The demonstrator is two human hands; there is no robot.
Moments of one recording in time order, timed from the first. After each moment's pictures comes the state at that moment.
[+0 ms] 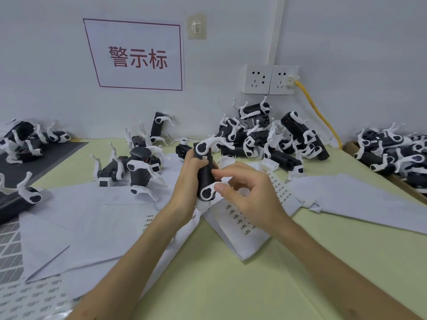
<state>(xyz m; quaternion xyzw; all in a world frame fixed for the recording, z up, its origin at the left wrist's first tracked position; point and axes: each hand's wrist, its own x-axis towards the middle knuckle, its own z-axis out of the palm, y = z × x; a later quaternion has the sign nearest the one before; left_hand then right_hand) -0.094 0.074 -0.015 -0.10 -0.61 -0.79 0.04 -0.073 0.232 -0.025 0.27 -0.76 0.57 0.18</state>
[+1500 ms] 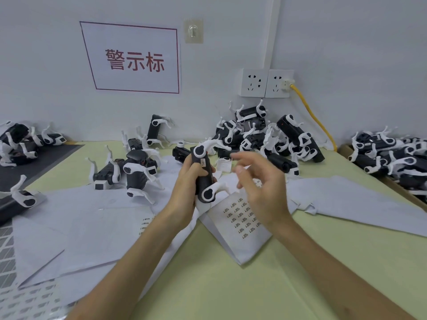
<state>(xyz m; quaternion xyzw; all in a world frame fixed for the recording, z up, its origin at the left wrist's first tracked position) -0.087 0.077 -0.011 -0.07 -0.58 -0.81 0.01 -0.074 0.240 -0.014 0.23 -0.73 0.57 0.31</state>
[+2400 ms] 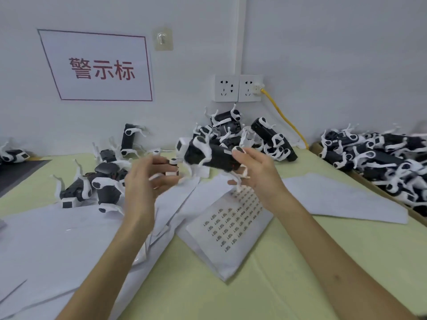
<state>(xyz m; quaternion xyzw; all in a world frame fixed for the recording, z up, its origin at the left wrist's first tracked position) -0.085 0.063 0.008 -0.04 -0.59 -0.79 0.16 -0.100 0.290 0.010 0.11 -0.66 0.74 0.09</state>
